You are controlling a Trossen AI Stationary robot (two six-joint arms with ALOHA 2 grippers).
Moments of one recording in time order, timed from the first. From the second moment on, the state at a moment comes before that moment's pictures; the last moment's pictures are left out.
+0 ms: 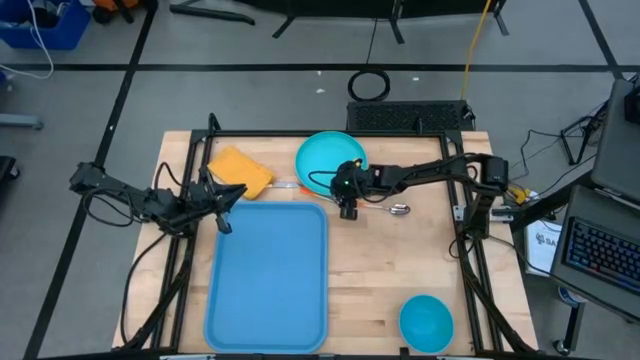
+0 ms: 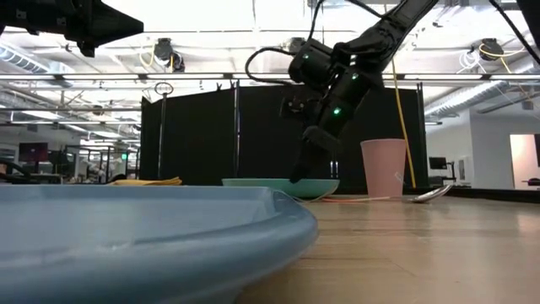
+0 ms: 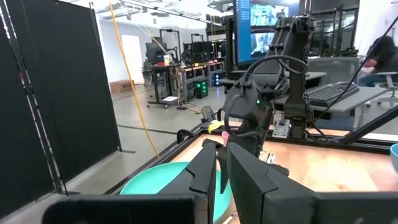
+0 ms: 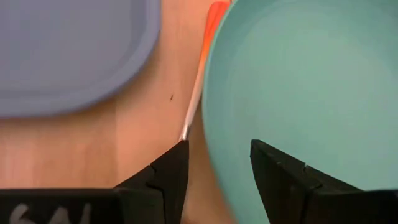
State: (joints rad) left arm -0.39 0.41 0.27 0.27 -0.79 0.13; right arm -0.24 1.82 1.04 -0.15 0.07 -0.21
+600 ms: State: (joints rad) left arm -0.39 0.41 0.27 0.27 -0.80 0.14; right arm -0.26 1.84 1.04 -0.16 0.07 -0.19
